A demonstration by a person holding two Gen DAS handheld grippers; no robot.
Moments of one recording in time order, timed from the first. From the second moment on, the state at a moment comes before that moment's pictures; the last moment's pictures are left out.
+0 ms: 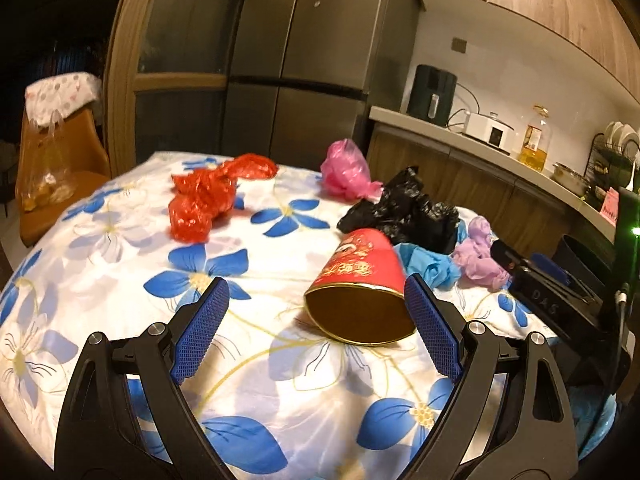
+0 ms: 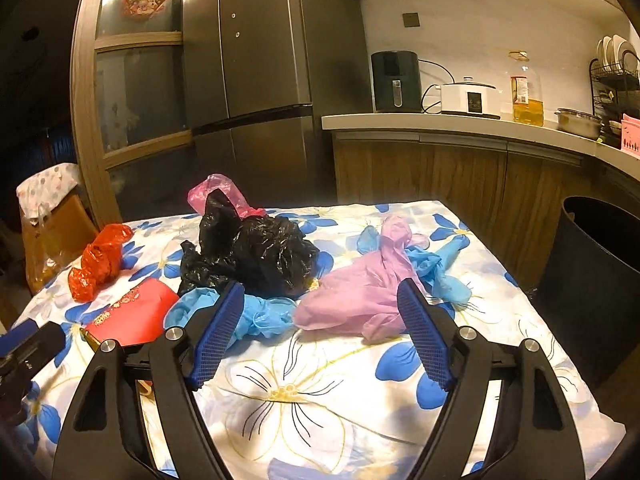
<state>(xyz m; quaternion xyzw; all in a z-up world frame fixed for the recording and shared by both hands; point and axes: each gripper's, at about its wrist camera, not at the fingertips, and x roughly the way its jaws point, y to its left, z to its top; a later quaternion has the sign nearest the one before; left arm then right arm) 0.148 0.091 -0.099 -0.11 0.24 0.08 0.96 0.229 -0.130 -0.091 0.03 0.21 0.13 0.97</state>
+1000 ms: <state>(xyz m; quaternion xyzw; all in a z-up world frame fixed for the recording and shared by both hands) 0.181 0.106 -0.114 -0.16 0.29 0.00 0.94 0.239 -0.072 -0.104 -0.02 0.25 0.20 0.95</state>
